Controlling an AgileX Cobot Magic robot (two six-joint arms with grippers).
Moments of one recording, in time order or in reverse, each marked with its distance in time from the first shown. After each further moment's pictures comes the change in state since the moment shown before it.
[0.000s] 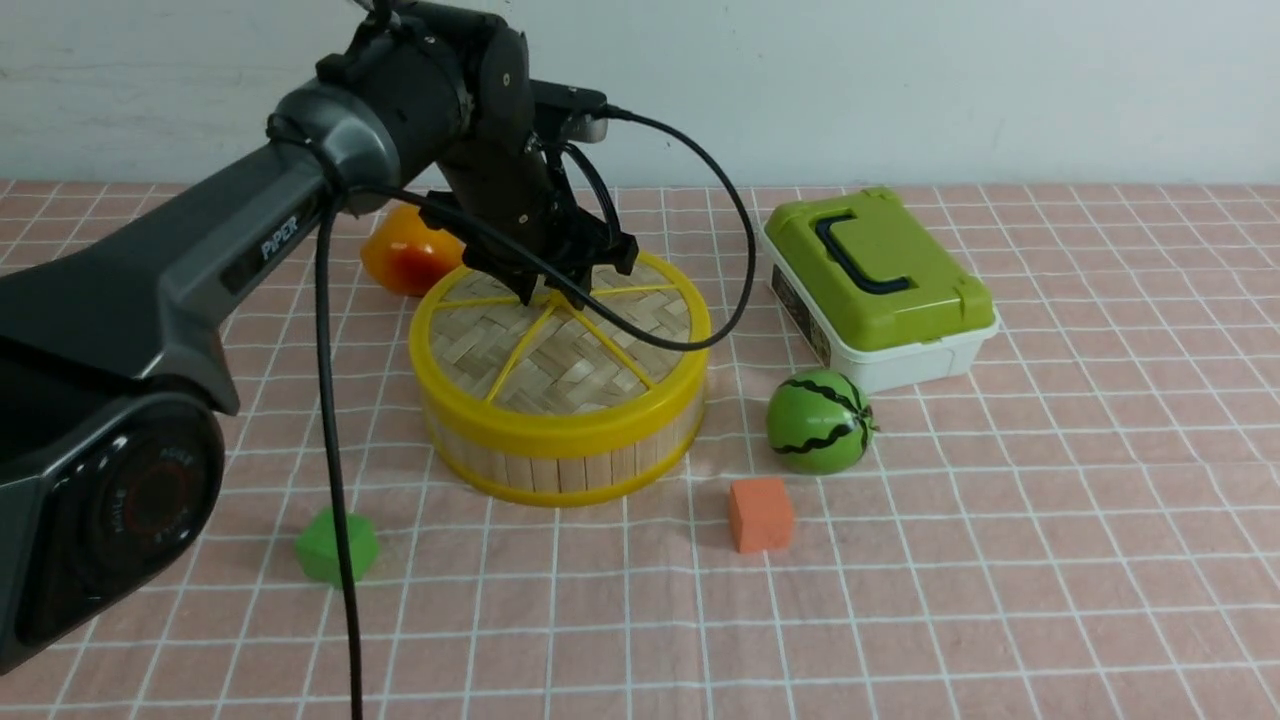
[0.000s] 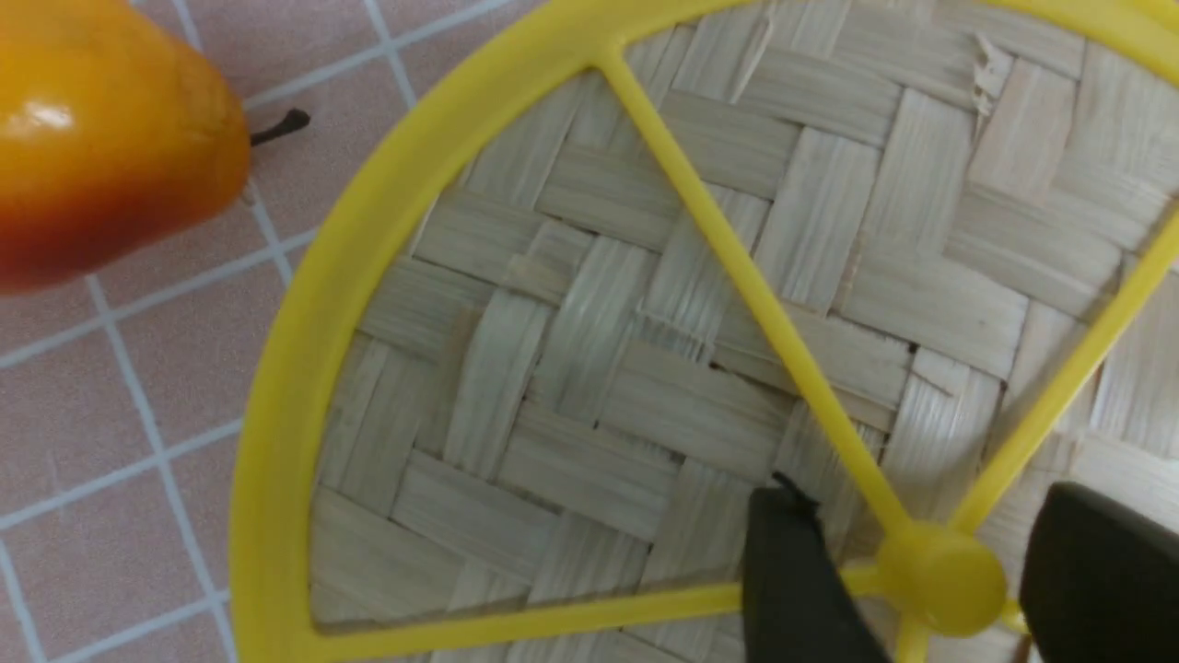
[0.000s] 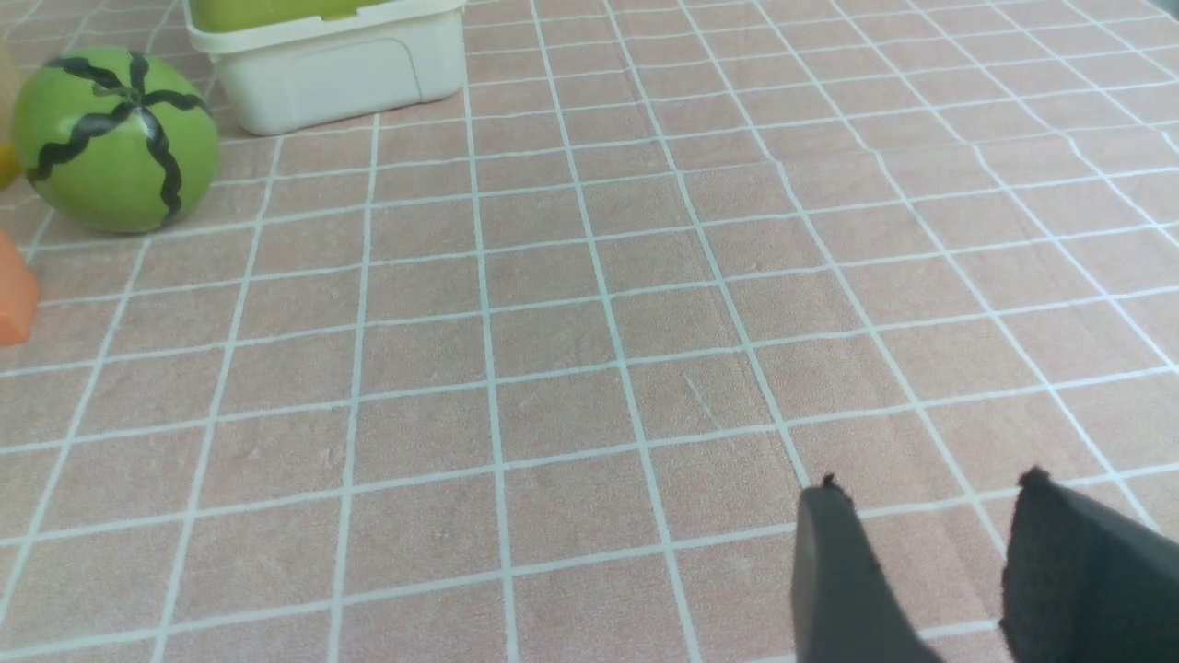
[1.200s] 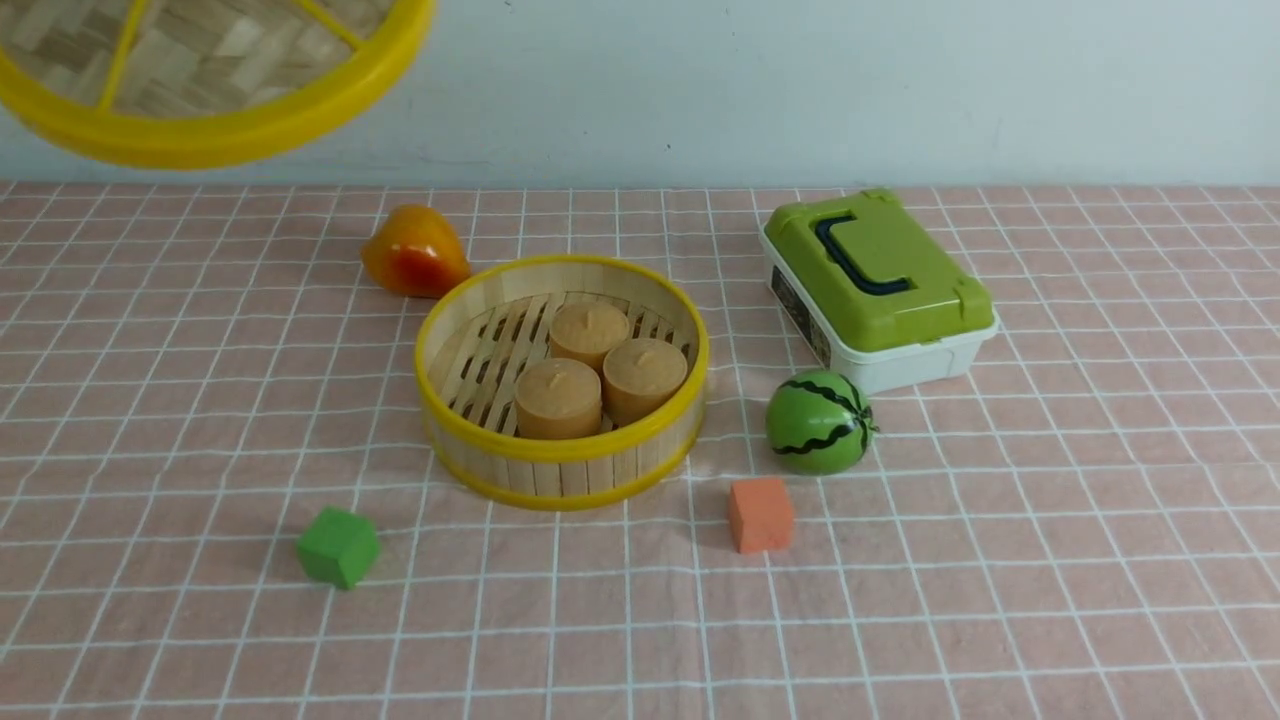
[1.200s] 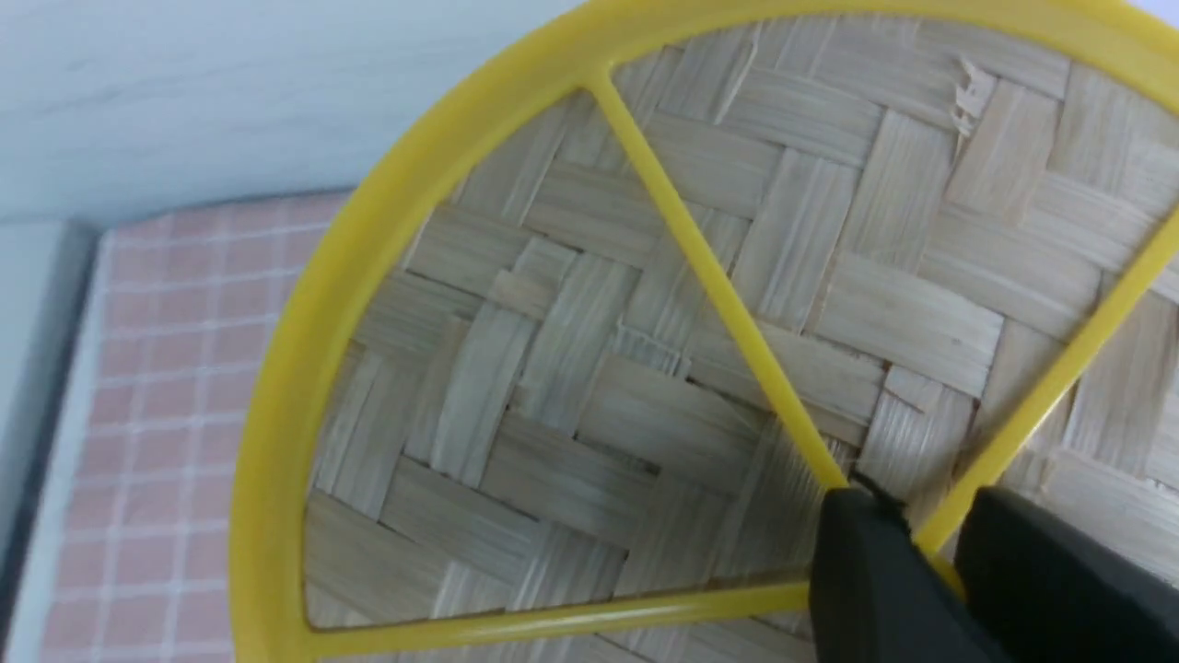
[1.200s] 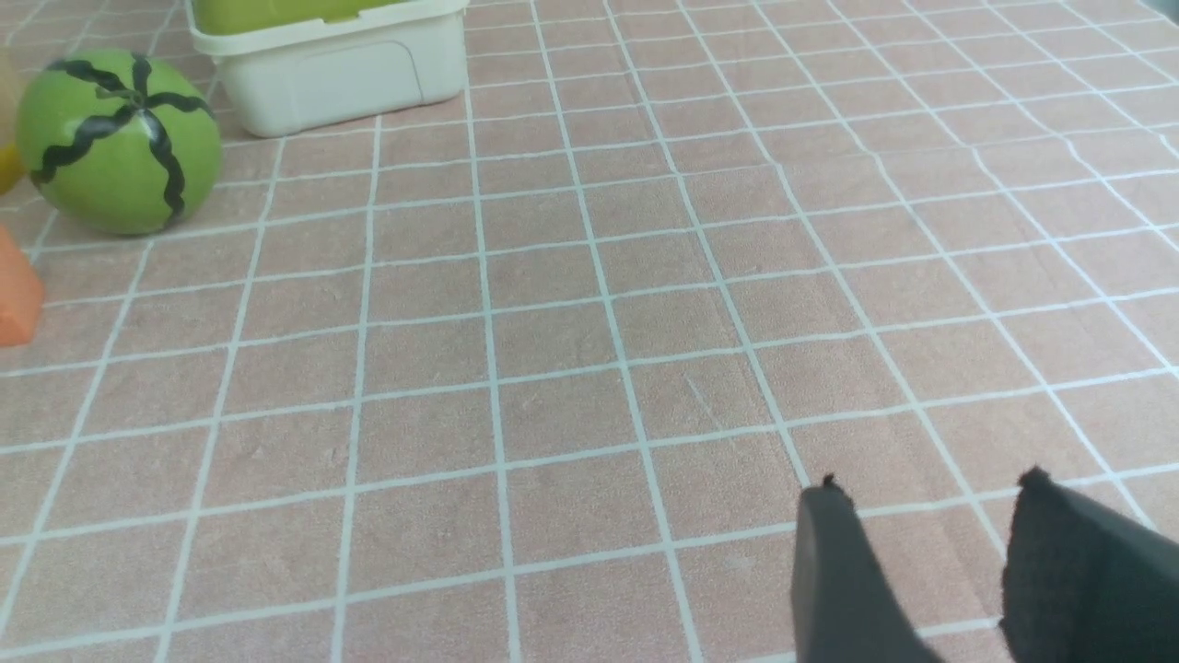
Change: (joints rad) right arm 0.000 0.000 0.000 0.000 0.000 0.000; left arm 0.148 -0.557 0.020 0.288 0.193 -0.120
